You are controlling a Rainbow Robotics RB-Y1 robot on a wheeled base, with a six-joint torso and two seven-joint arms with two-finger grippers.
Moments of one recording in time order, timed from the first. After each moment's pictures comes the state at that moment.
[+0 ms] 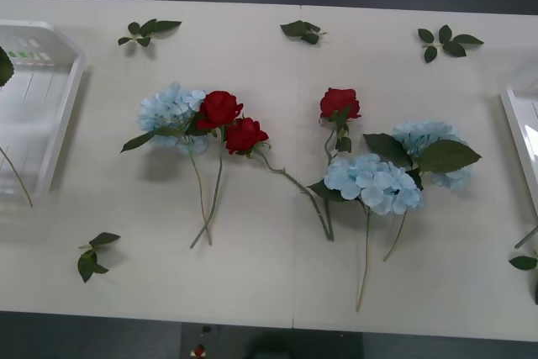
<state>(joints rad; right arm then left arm) -0.14 -0.70 -0.53 -1.89 -0.77 1.59 1.54 -0.35 1.12 -0.08 -1.57 0.80 1.17 -0.86</state>
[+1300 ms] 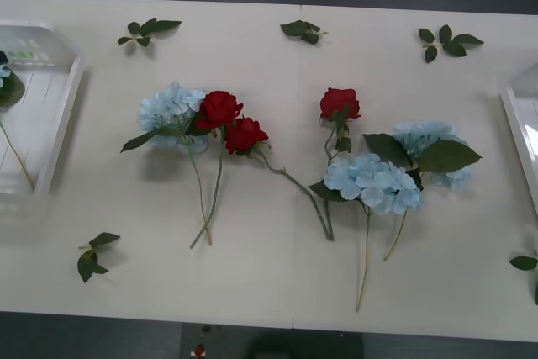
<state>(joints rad) -0.49 -0.95 -0.26 -0.88 -0.77 1.02 1.96 -0.44 1.11 -0.10 -1.38 0.95 0.89 -1.11</state>
